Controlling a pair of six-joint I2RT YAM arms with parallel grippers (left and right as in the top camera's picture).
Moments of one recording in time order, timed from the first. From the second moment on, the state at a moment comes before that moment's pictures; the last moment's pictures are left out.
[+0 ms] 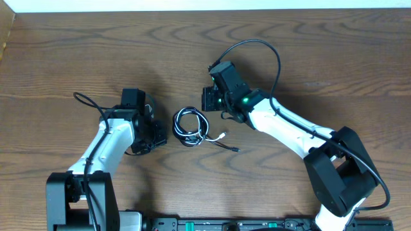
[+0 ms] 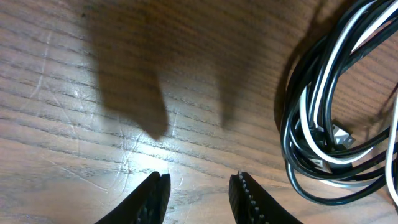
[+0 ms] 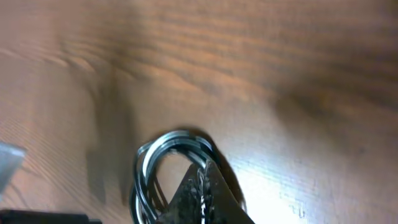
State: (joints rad) left arm -0.02 1.54 0.82 -0.76 0.23 -0.38; right arm 0.67 1.89 1.27 -0.25 -0.16 0.63
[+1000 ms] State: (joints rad) left arm -0.02 1.54 0.82 -0.76 0.23 -0.38; right arm 0.82 1.96 1.26 -0.54 0.01 0.81
